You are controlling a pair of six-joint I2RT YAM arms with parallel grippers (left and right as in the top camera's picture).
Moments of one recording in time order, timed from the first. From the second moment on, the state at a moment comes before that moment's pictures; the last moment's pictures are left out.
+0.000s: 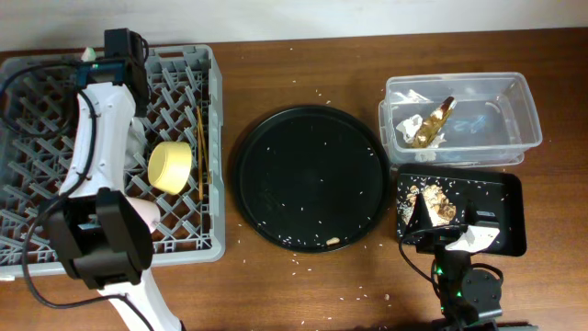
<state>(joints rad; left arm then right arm) 0.08 2.05 1.90 -1.13 -0.87 -0.06 0.13 0.01 0.01 -0.06 0.21 0.22</state>
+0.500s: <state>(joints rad) 0.08 1.26 1.92 -1.48 0.08 -0.06 0.13 0.01 0.01 -0.06 0.21 0.22</state>
